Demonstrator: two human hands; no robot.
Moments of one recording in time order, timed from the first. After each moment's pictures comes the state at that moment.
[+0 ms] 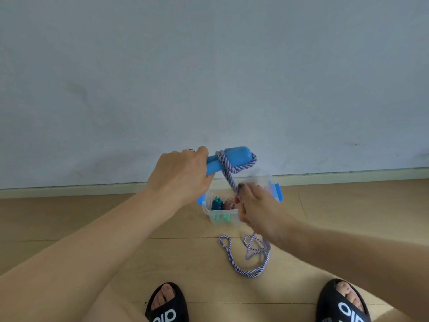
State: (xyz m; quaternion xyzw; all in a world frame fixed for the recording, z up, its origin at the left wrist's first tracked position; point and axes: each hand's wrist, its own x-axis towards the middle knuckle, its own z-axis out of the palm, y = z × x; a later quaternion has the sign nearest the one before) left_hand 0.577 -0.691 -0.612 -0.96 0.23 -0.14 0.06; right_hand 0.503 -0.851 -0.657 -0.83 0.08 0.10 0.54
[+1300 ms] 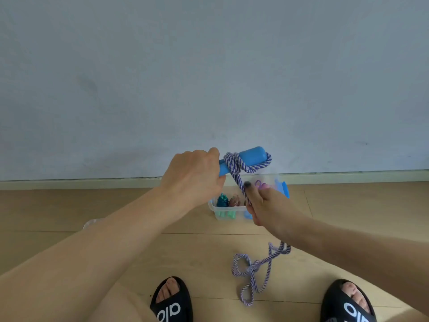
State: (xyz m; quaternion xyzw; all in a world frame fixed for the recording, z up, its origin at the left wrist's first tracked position) left_hand 0.569 -0.693 -0.615 -0.97 0.22 -0.08 0.01; right_hand 0.503 -0.853 -0.659 -0.88 0.04 0.13 0.45
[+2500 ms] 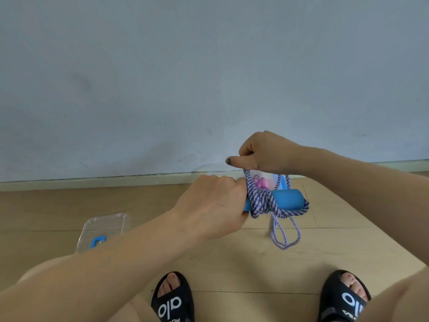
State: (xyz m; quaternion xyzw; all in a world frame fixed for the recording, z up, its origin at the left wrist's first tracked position) left_hand 0.511 -0.717 -0.618 -0.93 0.37 -0.04 0.01; right_hand 0.570 -0.888 -0.604 -0.96 -0.11 0.09 0.23
